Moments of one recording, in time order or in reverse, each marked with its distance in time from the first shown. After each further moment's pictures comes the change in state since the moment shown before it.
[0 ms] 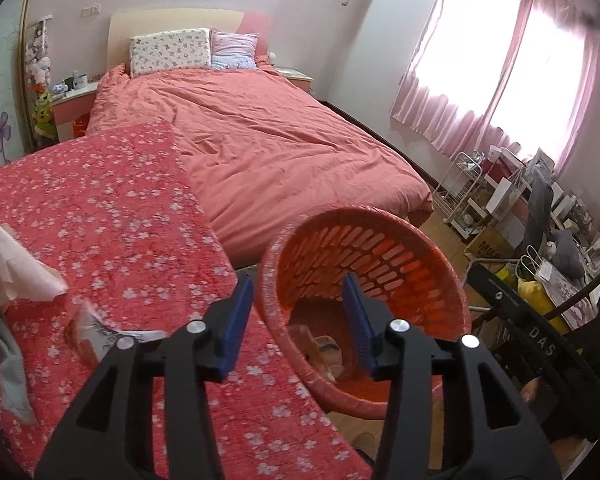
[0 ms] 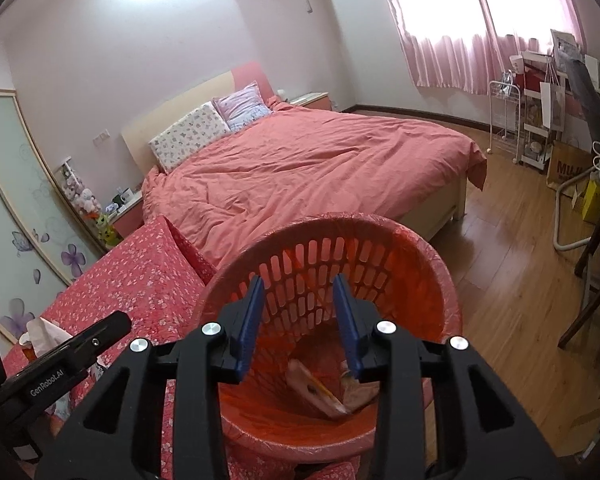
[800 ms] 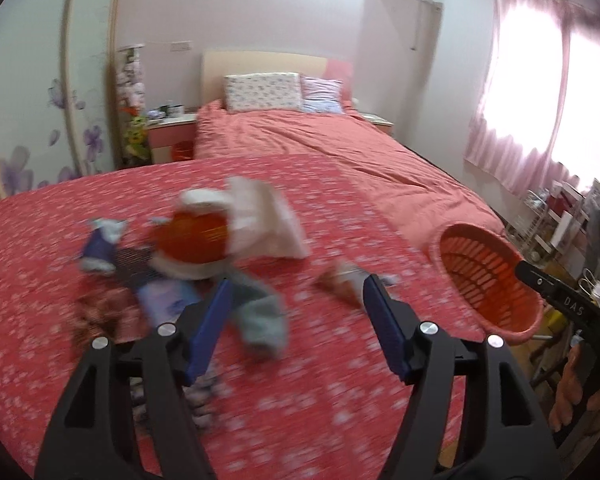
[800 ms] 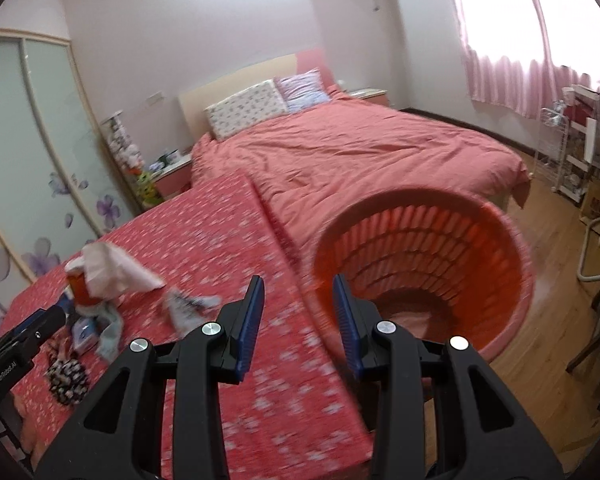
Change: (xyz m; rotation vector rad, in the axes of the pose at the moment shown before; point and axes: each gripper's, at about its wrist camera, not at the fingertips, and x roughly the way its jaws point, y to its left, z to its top) left arm -0.164 0.144 -0.075 -0.070 -0.170 0.289; right arm -0.024 0.102 -0.058 -0.168 0.062 0.132
